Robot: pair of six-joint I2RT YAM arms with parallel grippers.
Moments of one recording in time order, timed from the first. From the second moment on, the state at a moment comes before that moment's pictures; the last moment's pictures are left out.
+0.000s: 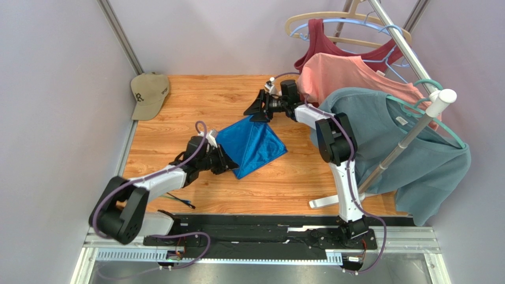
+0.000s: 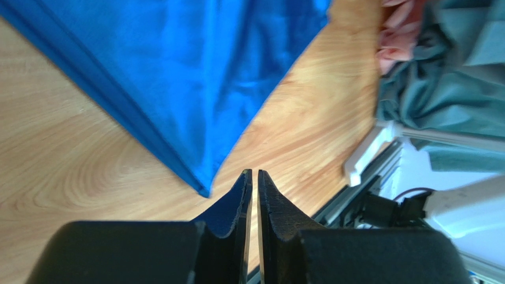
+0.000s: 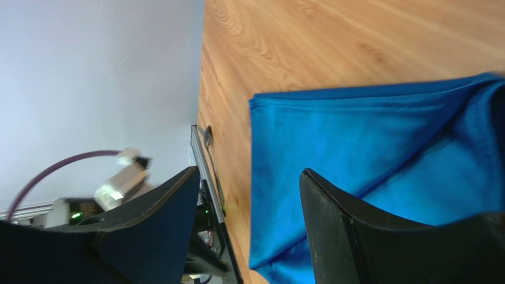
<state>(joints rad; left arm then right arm) -0.44 1.26 0.48 0.17 0.41 -0.82 0.36 2.42 1.80 0.10 -0.96 0.87</state>
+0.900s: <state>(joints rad) -0.18 1.24 0.90 -0.39 0.19 -0.73 0.84 1.83 1.37 -0.46 -0.10 0.27</state>
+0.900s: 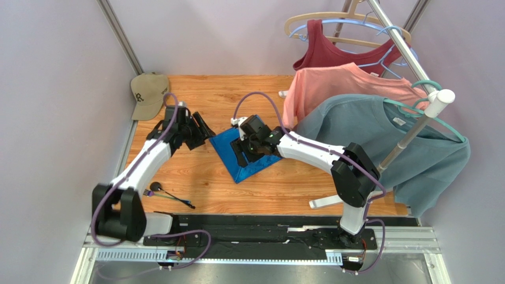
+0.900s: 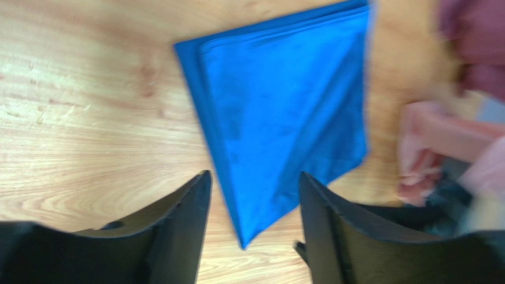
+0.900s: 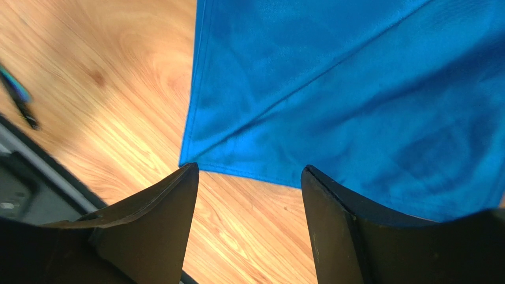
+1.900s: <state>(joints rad) -0.17 1.92 1.30 -0.52 0.07 -0.75 0.94 1.85 1.37 -0.55 0.03 0.21</state>
